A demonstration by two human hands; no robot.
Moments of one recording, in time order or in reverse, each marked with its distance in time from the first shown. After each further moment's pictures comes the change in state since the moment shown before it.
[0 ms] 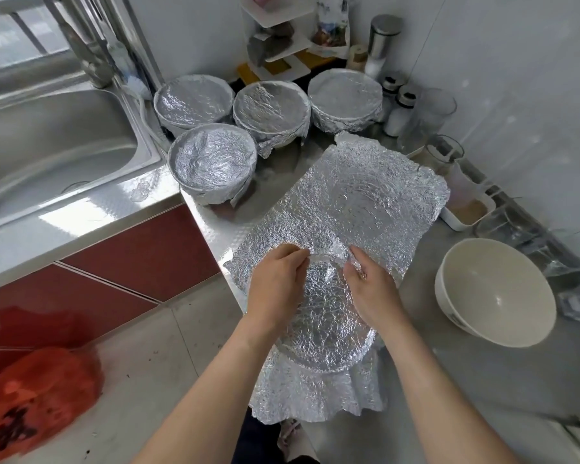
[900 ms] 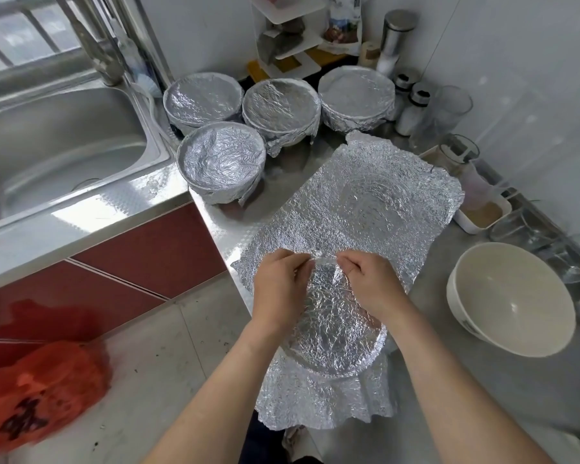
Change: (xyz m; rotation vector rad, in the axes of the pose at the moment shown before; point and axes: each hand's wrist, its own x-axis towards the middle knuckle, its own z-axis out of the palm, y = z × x) left_hand -0.001 -0.007 0.004 -0.139 0.001 -0.198; right_hand 0.026 -0.001 0.002 -0.123 -0.050 -0.182
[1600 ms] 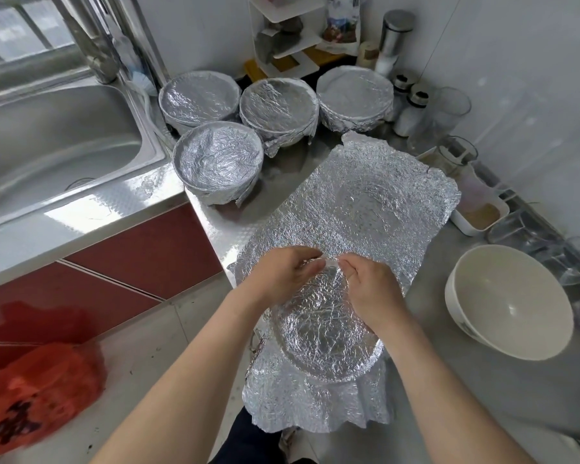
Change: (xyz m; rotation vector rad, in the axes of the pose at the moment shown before) left_hand 0.040 -0.008 -0.015 0.057 -0.537 0.202; right_hand -0.003 0.004 0.008 -0.168 0.112 -0.026
